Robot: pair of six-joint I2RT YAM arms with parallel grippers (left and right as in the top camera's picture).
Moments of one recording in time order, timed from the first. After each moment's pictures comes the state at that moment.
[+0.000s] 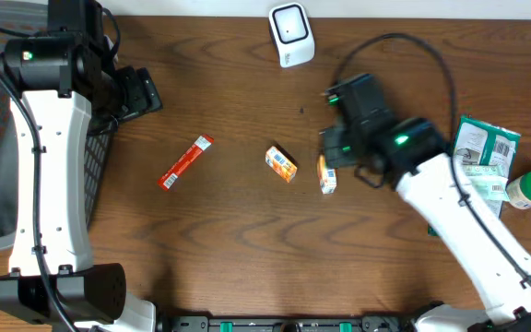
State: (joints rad) left arm 0.04 1.70 1.95 -1.50 0.04 -0.35; right arm 0.48 1.50 1.39 -0.99 0.06 0.32
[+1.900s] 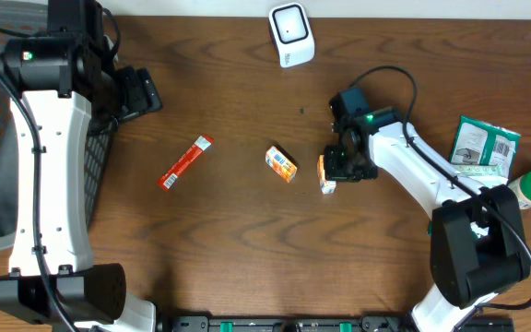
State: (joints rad) left arm 0.04 1.70 1.95 -1.50 0.04 -0.35; right arm 0.37 1.84 1.25 -0.90 -0.08 0.39
